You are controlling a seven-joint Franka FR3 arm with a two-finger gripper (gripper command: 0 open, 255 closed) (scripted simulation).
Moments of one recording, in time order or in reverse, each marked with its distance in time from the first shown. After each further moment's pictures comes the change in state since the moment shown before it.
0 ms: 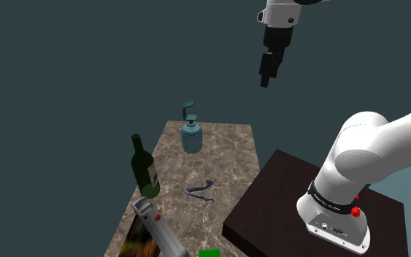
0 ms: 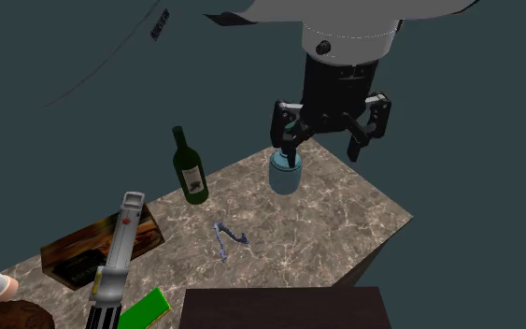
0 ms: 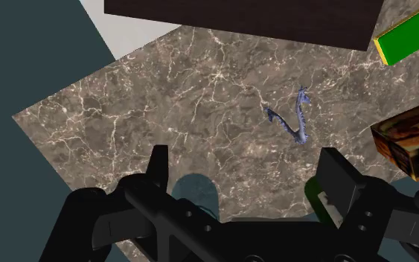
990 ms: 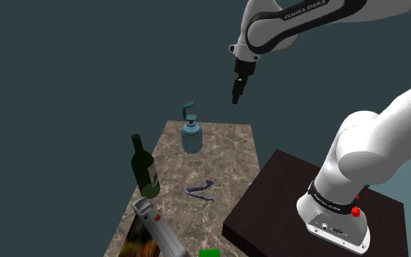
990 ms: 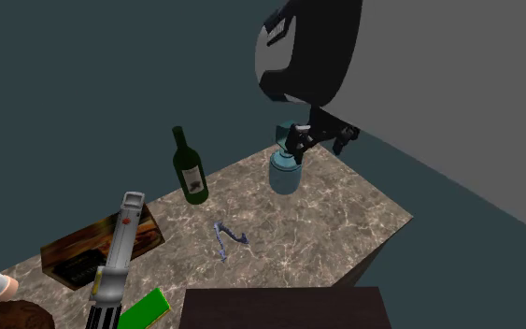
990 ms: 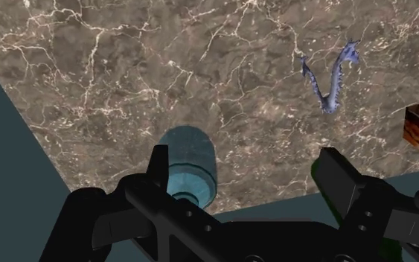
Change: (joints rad) arm 0.075 0.342 -0.173 -0.075 0.008 0.527 -0.277
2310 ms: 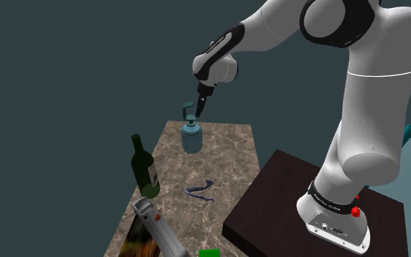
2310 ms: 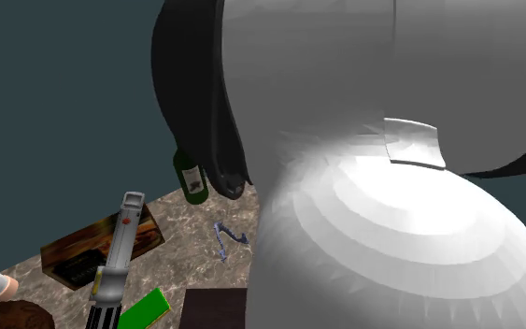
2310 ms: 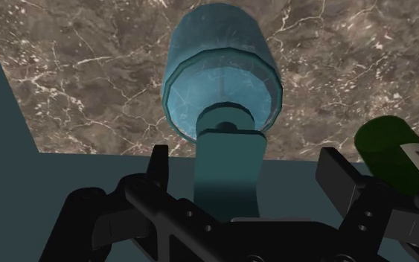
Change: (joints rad) arm 0.090 0.739 -0.066 0.399 0.527 0.392 -0.667
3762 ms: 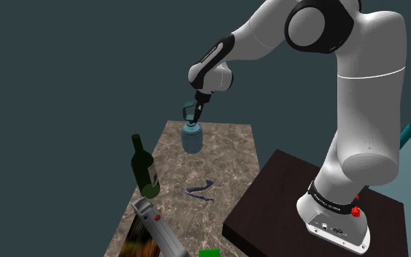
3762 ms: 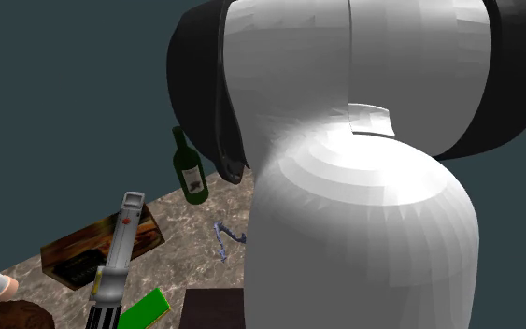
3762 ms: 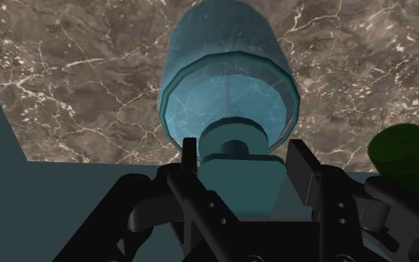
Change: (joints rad) arm -0.015 0.096 0.035 0.031 0.069 0.060 -0.051
